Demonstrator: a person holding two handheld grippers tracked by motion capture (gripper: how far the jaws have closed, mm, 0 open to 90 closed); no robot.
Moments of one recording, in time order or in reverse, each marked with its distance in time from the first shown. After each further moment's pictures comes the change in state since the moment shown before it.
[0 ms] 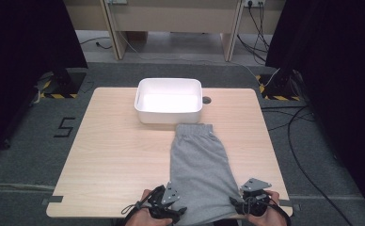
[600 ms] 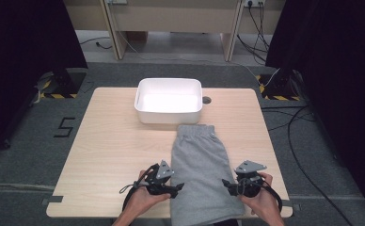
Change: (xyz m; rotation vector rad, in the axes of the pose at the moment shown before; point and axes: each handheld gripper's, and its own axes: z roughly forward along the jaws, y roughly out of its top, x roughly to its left) left arm 0.055 0.035 0.011 -0.103 0.025 -0.123; right arm -0.012 0.055 0.011 -0.105 0.019 0.011
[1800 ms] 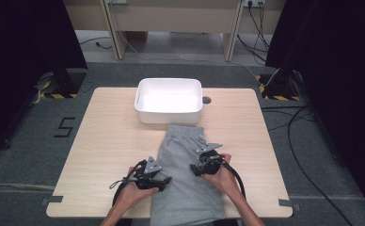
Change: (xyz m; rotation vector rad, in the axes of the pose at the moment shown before) left arm 0.042 -0.031 -0.011 0.027 0.089 -0.002; right arm 0.034 0.072 0.103 0.046 0.072 -0.023
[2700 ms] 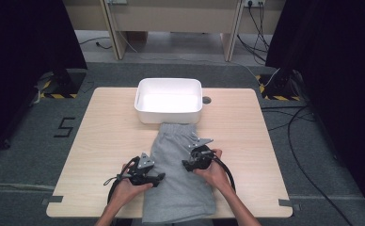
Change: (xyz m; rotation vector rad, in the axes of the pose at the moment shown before) left arm 0.016 0.001 -0.002 0.011 0.028 -0.056; right arm 0.003 0.020 0.018 -0.012 0.024 -0.001
